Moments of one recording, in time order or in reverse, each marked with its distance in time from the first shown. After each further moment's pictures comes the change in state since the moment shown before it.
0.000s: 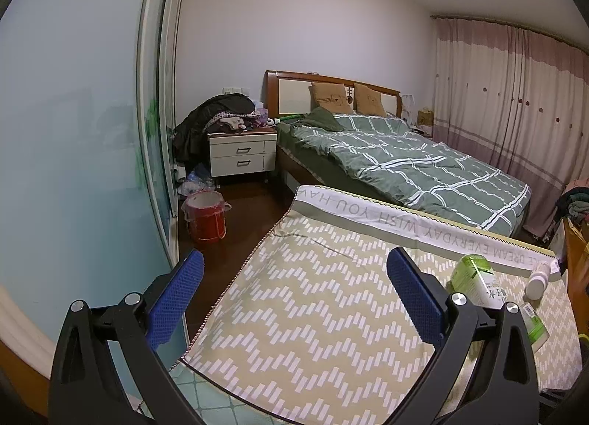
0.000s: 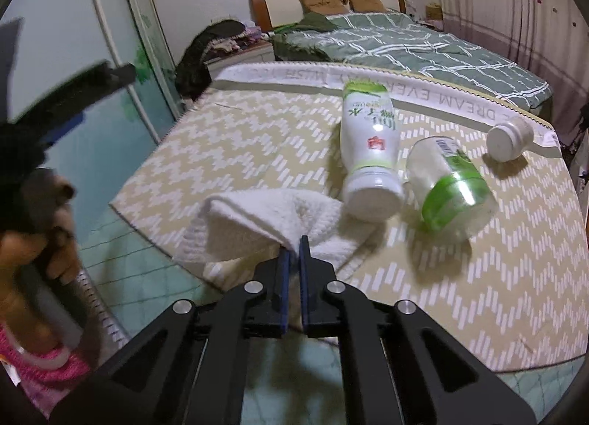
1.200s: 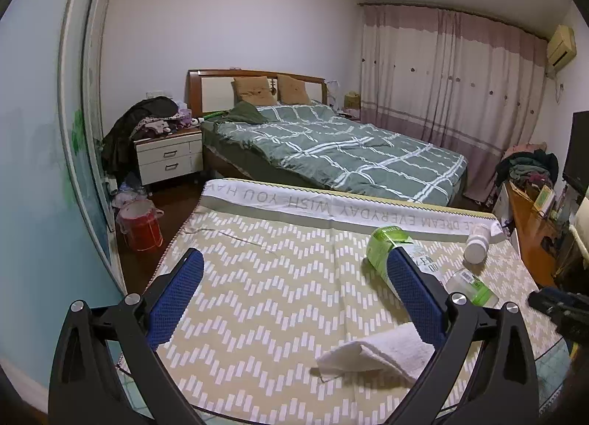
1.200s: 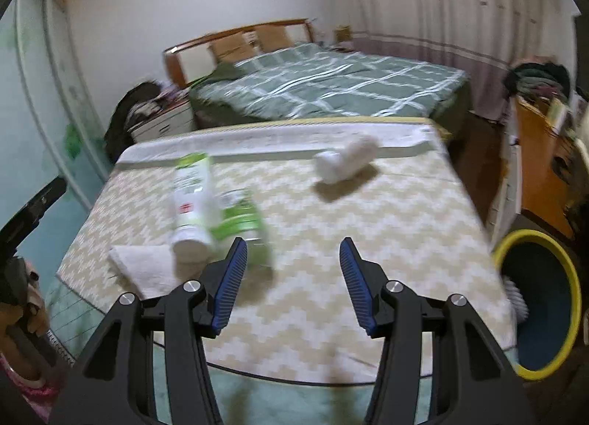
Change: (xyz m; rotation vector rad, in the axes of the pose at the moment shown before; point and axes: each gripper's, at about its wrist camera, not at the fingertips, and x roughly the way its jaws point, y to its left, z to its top) left arm -0.001 -0.036 -0.002 0.125 0.022 -0.276; right arm -0.067 -0.112 0.002 0.202 -0.167 -0.224
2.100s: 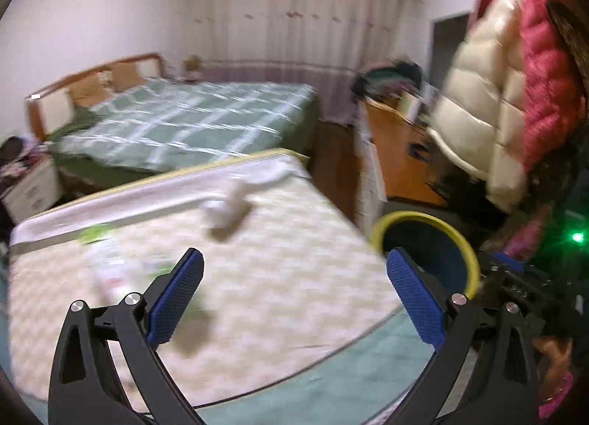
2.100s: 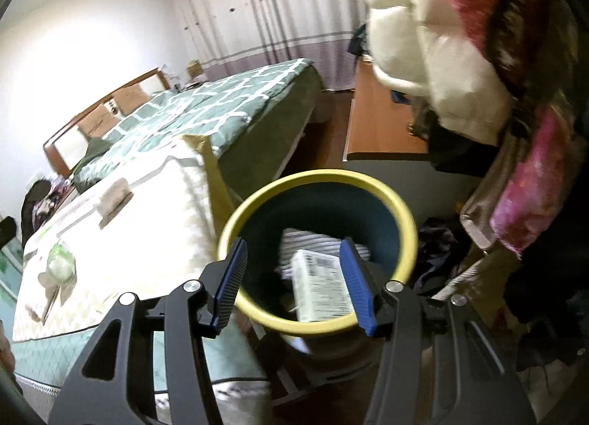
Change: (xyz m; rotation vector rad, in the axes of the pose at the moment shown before) left arm -0.044 -0.284 -0.017 0.336 0.179 -0.492; right arm -0.125 -0.227 -0.100 0.421 -0.124 -0.385
